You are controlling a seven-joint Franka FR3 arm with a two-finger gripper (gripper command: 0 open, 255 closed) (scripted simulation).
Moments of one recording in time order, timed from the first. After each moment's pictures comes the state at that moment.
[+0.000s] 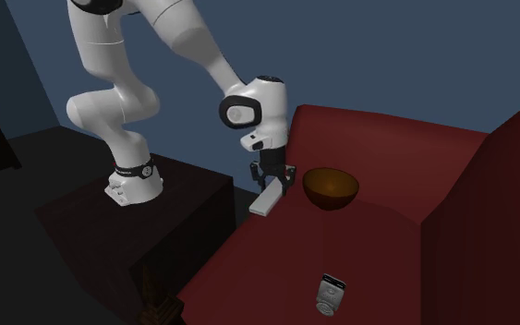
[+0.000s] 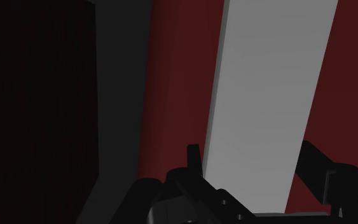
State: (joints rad) arm -0.36 0.18 0.57 -2.41 -0.25 2.61 1.86
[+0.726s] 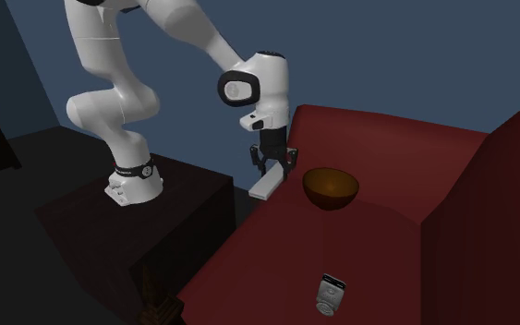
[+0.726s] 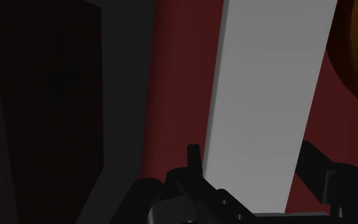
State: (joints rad) arm -0.39 0.04 0.62 -2.39 -0.08 2.48 1.74
